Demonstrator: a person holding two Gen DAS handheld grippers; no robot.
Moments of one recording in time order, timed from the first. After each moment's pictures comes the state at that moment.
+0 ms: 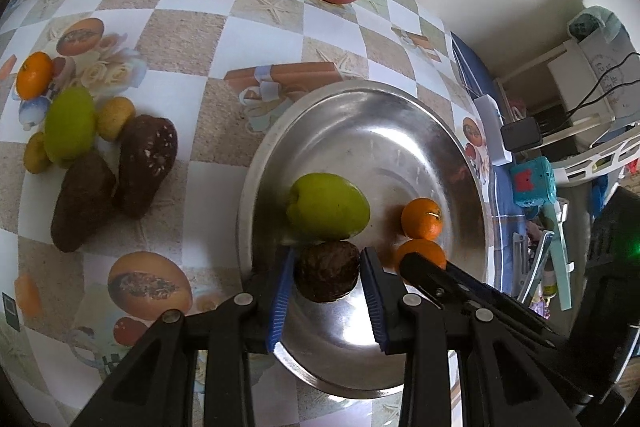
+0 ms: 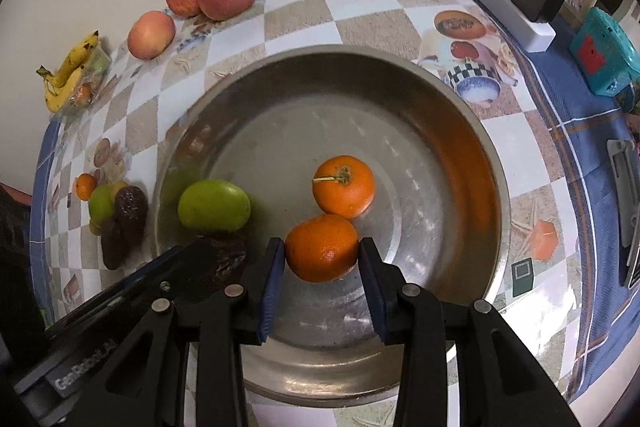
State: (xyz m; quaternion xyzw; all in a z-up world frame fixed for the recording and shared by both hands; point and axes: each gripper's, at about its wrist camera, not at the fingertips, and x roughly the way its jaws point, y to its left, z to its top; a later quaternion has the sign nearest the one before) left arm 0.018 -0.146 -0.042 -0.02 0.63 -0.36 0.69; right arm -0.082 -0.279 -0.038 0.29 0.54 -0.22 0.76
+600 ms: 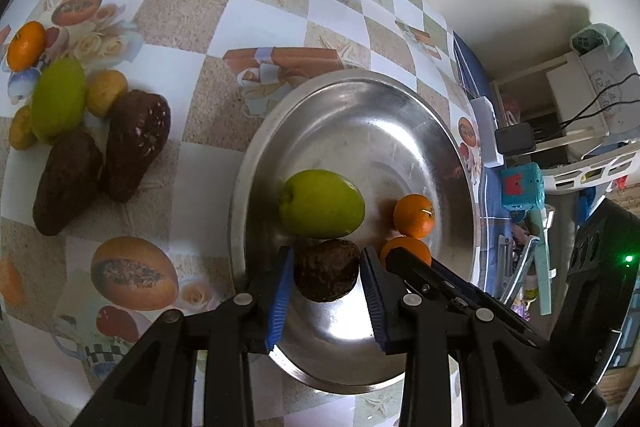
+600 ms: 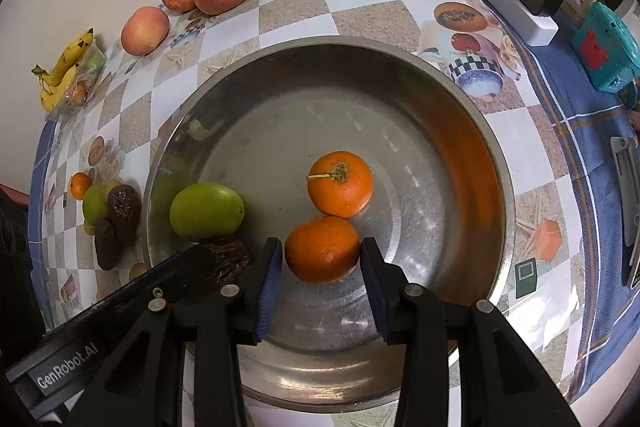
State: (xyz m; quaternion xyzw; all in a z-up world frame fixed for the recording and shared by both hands) left arm 0.023 -0.143 -0.050 -0.05 0.66 -0.36 0.66; right arm -0.081 -0.282 -0.042 0.29 0.55 -0.22 0.75
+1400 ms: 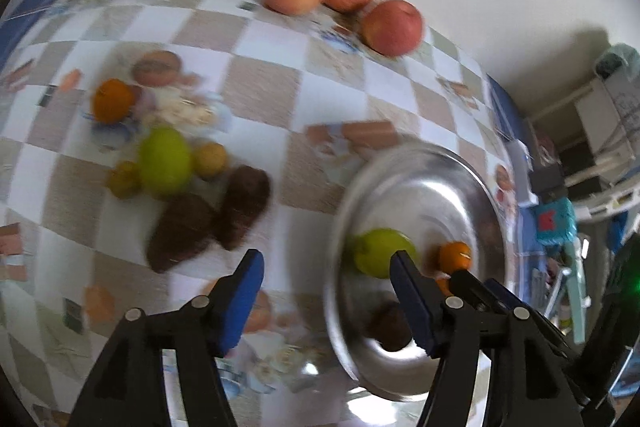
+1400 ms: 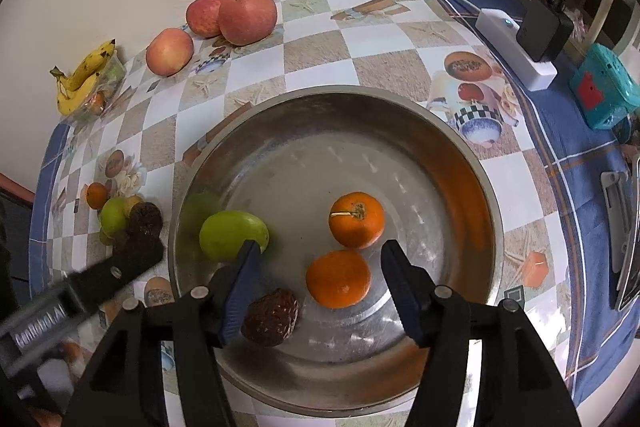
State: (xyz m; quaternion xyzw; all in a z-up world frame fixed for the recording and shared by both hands) left arm 0.047 -0.105 -0.019 -0.02 0.61 -0.28 0.74; right arm -0.074 -0.275 -0.017 0.26 0.51 -0.22 0.79
